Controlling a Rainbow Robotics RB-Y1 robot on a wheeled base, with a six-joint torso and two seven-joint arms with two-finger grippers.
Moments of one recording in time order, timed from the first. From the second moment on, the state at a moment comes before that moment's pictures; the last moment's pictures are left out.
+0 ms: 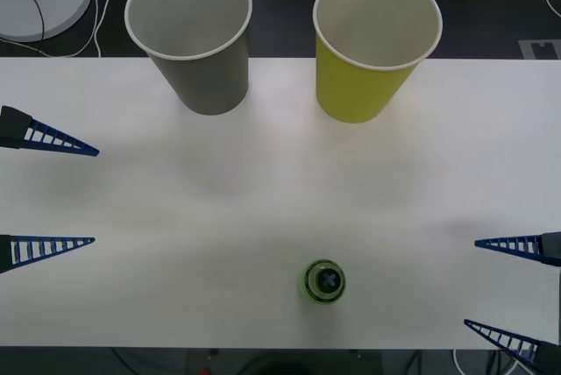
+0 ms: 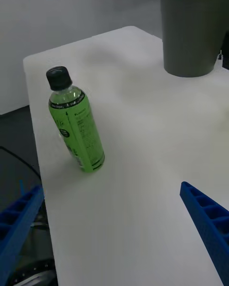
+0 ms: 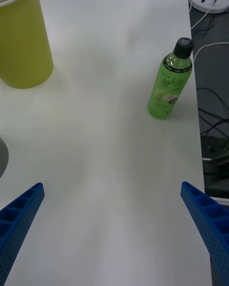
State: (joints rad) right arm 0.54 -0.99 -0.09 -1.75 0.75 -1.11 0.47; left arm 0.21 1.20 0.36 -2.07 -1.12 -1.24 0.24
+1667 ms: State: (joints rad) right arm 0.36 -0.93 0.37 -1.57 0.49 -1.00 0.90; left arm 0.21 1.20 0.36 -2.07 -1.12 -1.24 0.24
